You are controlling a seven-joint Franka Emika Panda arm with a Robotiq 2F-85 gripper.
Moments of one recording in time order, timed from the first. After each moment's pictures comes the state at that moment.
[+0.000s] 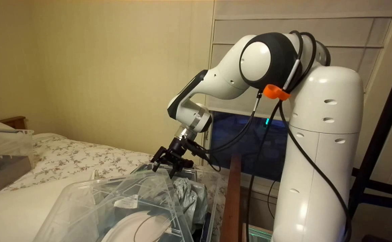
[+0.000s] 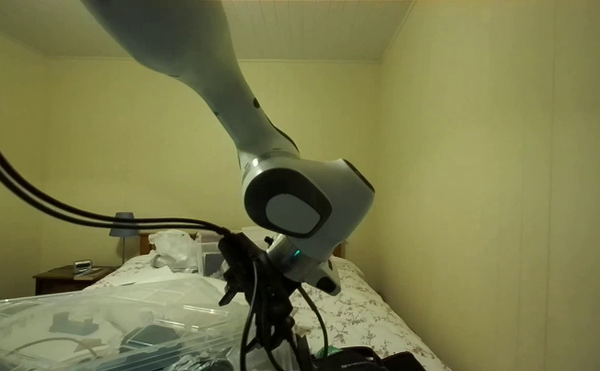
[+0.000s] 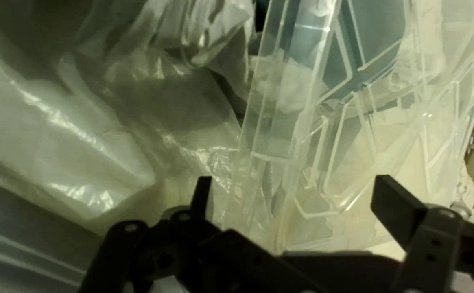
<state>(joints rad) -0.35 0.12 -0.35 -2.26 0.79 2.05 -0.55</state>
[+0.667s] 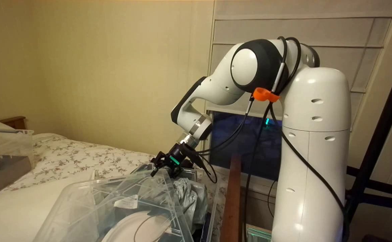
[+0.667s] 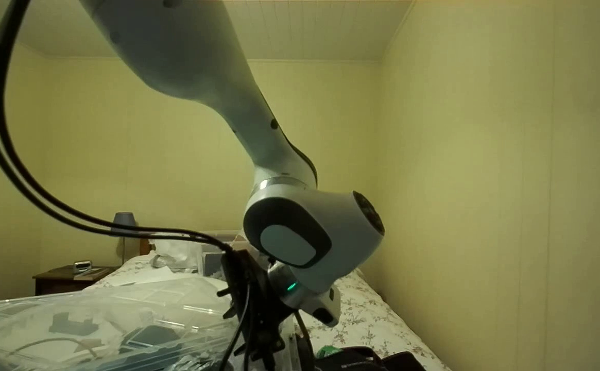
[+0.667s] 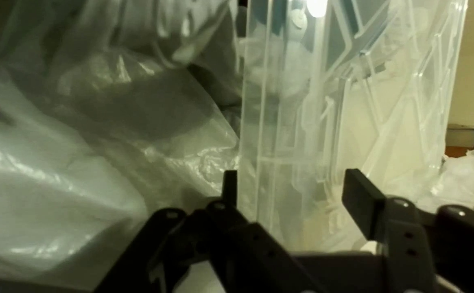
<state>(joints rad) -0.37 0.18 -0.35 -2.27 1.00 2.05 -0.58</state>
